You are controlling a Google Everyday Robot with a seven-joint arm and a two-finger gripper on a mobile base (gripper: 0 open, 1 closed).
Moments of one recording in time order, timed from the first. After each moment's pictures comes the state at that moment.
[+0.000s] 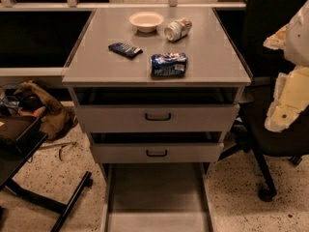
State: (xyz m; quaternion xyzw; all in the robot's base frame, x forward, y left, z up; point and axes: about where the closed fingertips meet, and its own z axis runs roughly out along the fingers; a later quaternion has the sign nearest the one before) arm 0.439 -0.215 0.981 -0.60 0.78 -0.04 0.17
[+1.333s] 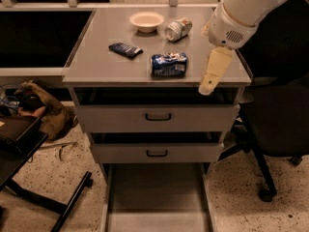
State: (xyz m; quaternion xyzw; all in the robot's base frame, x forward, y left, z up) arm 0.579 -0.129 0.935 -0.65 0.73 0.01 0.21
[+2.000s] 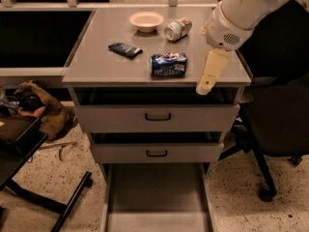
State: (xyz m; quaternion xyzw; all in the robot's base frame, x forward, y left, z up) arm 0.588 -0.124 0.929 -0.66 0.72 0.01 0.22
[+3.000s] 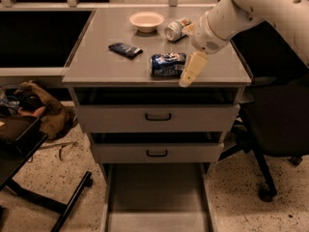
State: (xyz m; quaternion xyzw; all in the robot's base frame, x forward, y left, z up) arm 0.669 -0.096 0.895 -0.66 0.68 0.04 0.32
